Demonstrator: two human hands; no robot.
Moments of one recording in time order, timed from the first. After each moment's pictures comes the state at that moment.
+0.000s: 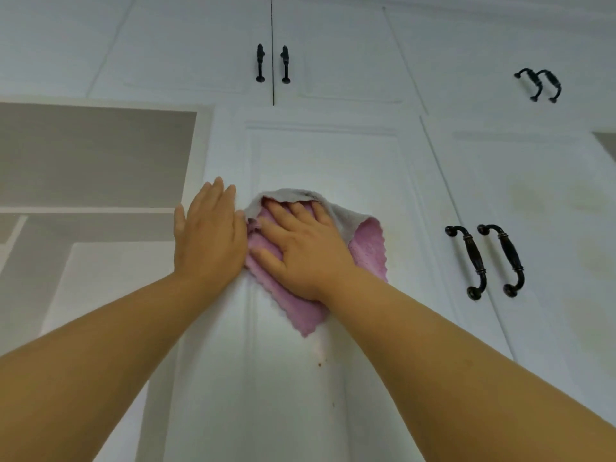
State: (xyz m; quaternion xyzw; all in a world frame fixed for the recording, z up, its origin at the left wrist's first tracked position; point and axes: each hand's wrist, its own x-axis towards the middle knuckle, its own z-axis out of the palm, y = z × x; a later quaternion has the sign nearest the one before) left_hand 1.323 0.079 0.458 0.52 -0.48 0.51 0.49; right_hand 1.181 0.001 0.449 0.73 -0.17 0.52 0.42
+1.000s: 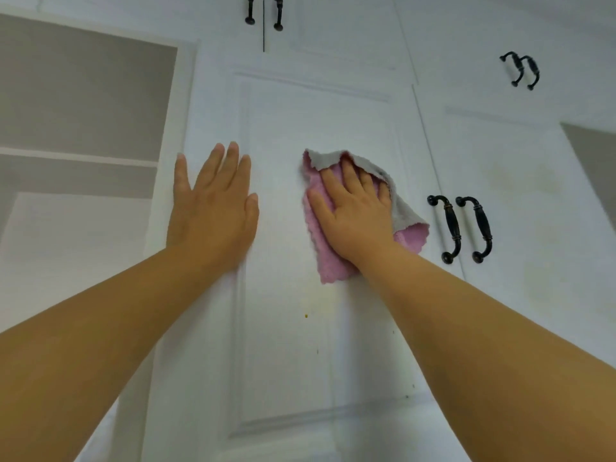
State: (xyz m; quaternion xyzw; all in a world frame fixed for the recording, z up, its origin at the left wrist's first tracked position) left_hand 1.314 0.073 0.425 0.58 -0.46 0.58 0.35; right_hand 1.131 -0.027 0.432 0.66 -0.34 0.59 0.30
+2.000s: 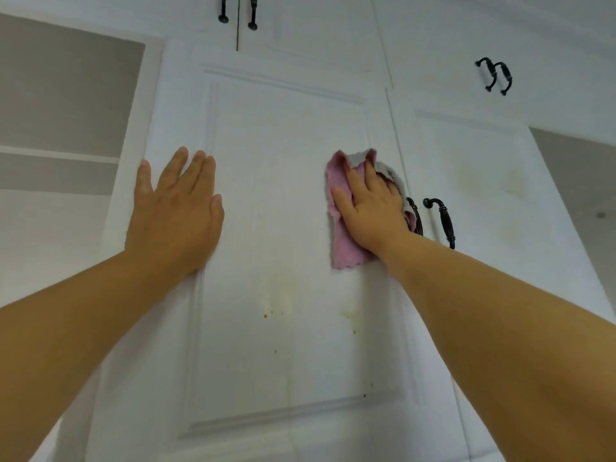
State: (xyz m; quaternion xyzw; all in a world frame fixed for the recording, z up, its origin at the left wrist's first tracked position) left_hand 1.315 0.064 0.423 0.56 -0.46 0.59 0.36; right_hand 1.054 -0.062 0.446 0.68 -0.35 0.58 0.27
